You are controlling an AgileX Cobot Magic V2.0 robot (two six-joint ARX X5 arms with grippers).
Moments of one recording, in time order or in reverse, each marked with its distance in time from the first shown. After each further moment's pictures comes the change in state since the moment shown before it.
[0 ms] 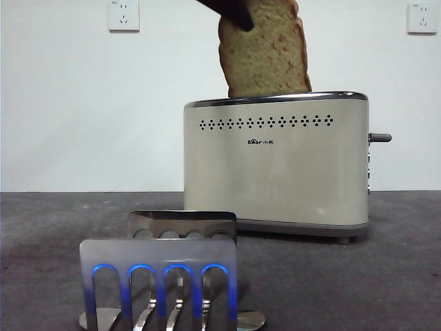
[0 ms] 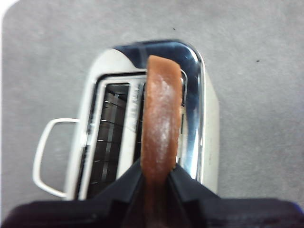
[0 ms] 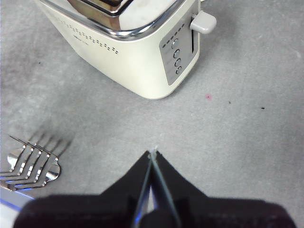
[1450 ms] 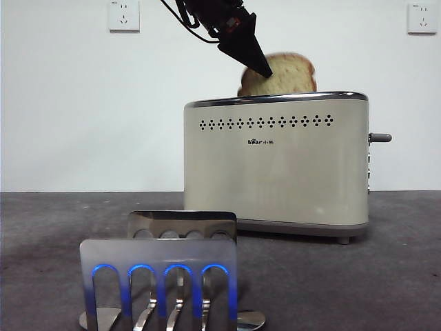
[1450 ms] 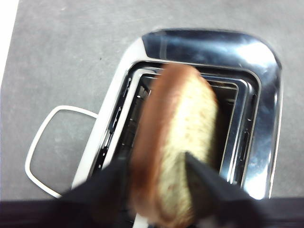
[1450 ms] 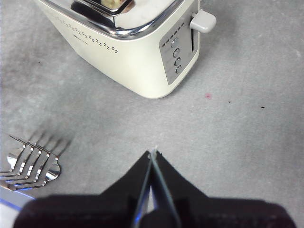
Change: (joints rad) left arm 0.013 0.126 -0.001 0.206 0.000 -0.214; right arm 0.000 0.000 0.000 -0.002 0.000 0.000
